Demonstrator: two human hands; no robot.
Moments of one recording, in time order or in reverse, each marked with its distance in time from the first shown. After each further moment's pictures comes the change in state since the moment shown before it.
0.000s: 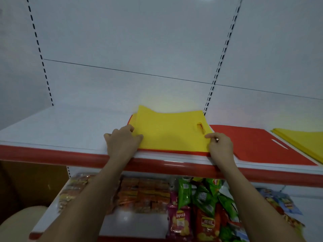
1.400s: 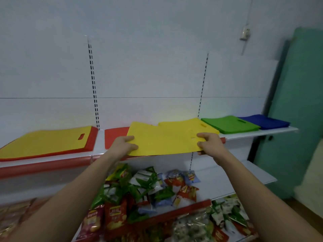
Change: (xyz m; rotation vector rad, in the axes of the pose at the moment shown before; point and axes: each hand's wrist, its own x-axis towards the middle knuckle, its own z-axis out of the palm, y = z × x) left_hand -0.239 0.357 0.036 -0.821 -0.607 0.171; right_hand -0.052 0.179 -0.458 0.195 -0.085 0.293
